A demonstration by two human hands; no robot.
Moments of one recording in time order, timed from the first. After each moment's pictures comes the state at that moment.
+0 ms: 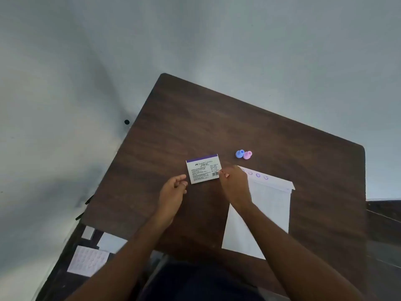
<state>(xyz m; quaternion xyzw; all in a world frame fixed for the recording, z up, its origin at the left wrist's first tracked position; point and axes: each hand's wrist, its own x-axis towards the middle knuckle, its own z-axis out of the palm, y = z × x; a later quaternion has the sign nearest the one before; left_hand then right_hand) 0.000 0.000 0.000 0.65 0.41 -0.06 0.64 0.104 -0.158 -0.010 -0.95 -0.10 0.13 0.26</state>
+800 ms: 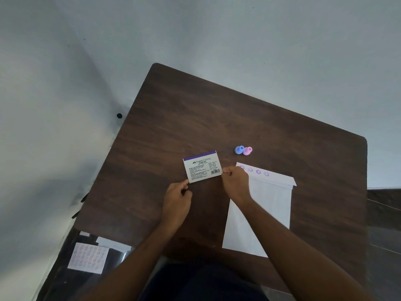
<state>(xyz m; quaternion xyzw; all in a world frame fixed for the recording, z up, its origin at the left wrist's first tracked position) 0.000 -0.015 -0.029 0.77 0.36 -0.09 0.52 0.119 -0.161 -0.033 -0.93 0.05 0.20 0.29</state>
